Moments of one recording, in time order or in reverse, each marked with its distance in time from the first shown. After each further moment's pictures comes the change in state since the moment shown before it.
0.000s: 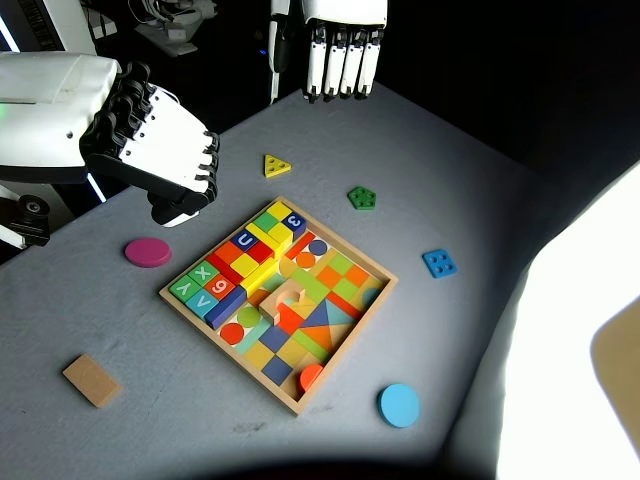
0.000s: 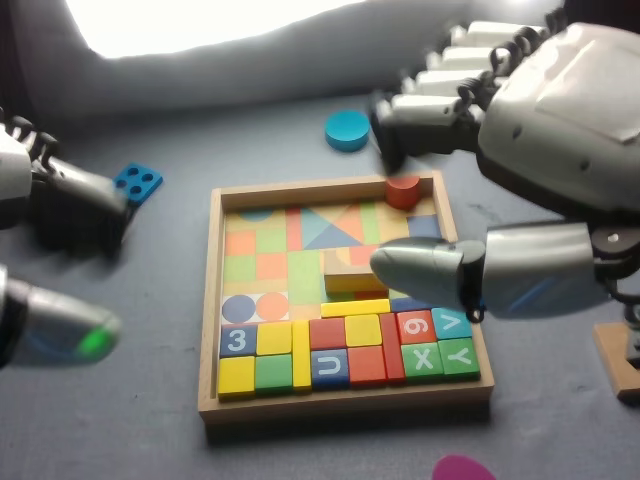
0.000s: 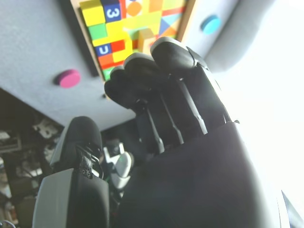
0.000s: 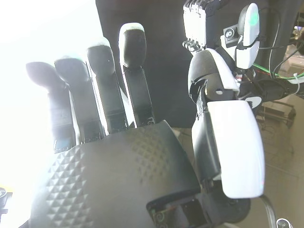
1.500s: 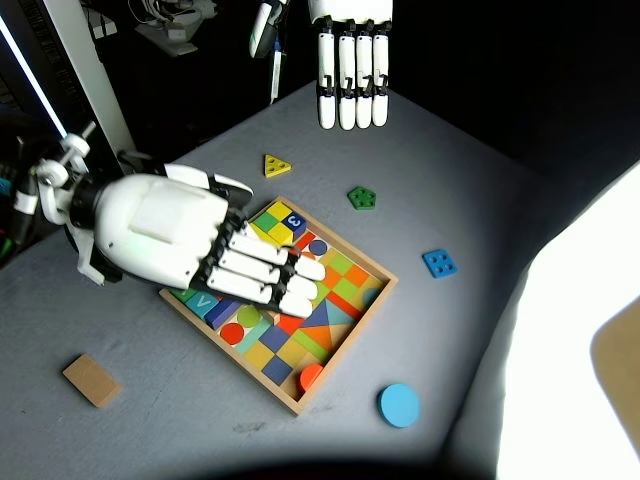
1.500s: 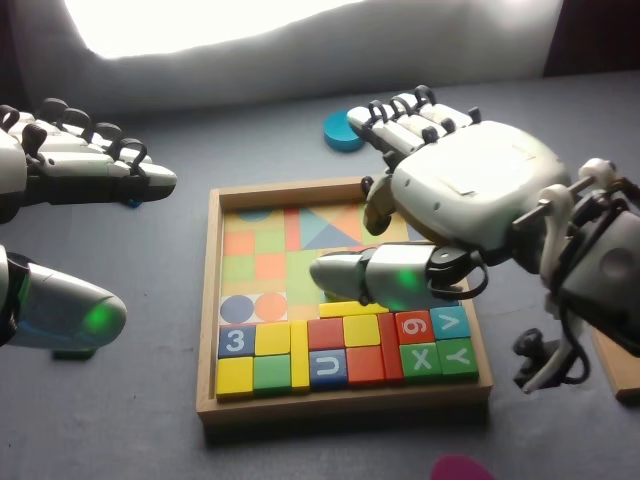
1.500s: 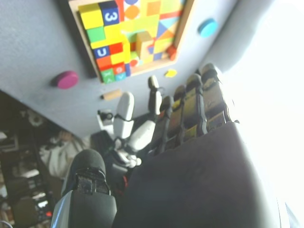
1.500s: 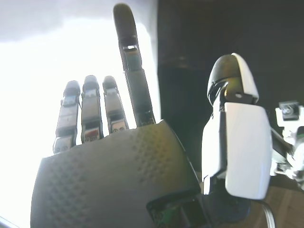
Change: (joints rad) left arm 0.002 0.001 0.010 -0.002 0.003 0.002; right arm -0.105 -0.422 0.224 0.779 0.242 -0.672
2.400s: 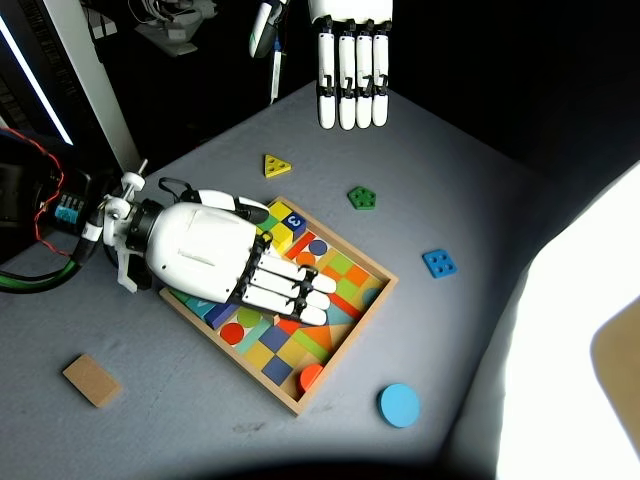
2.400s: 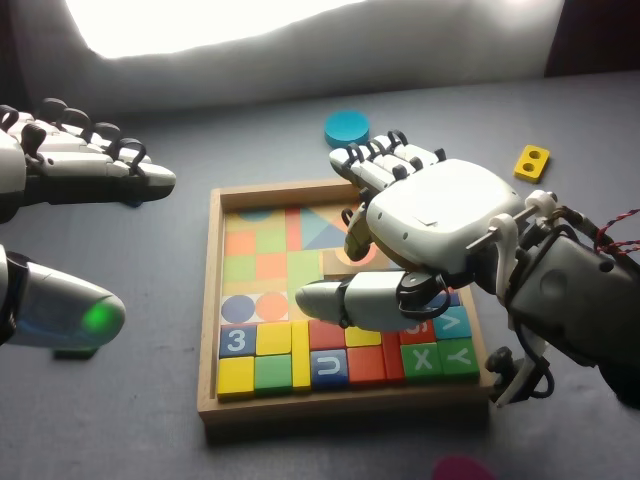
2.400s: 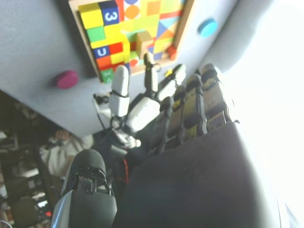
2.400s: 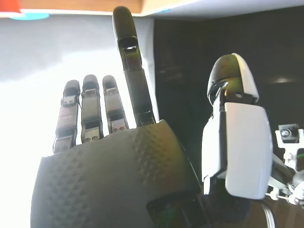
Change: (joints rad) left arm 0.000 0.000 0.001 0.000 0.000 0.000; right arm -0.052 -0.113 0.126 -0.002 -0.027 0.027
